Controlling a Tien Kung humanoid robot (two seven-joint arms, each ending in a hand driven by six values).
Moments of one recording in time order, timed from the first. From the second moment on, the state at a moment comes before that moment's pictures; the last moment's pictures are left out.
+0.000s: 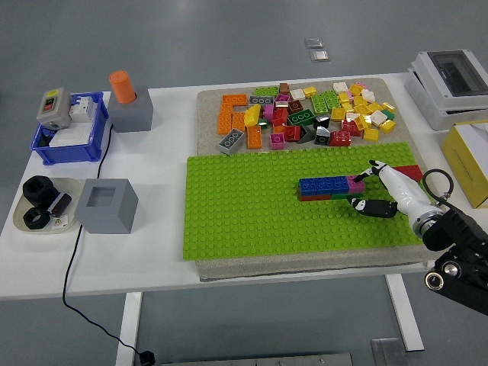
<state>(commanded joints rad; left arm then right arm) -0.04 0.32 -0.57 -0.19 0.04 -0.02 0.12 0.51 -0.57 0.41 1.40 -1.44 -0.49 -0.34</state>
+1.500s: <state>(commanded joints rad) -0.02 0.35 -0.60 -0.19 0.05 0.00 0.14 0.55 -0.79 0.56 1.31 -1.52 -0.50 -0.37</state>
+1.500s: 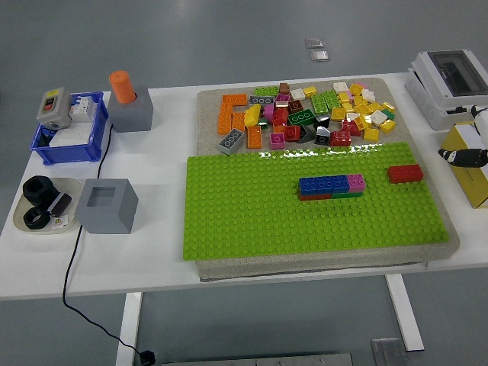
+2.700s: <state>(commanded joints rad) -0.05 0.38 -0.60 -0.20 0.03 0.00 0.22 0.71 -0.76 0.35 1.22 -1.44 -0.50 -0.30</state>
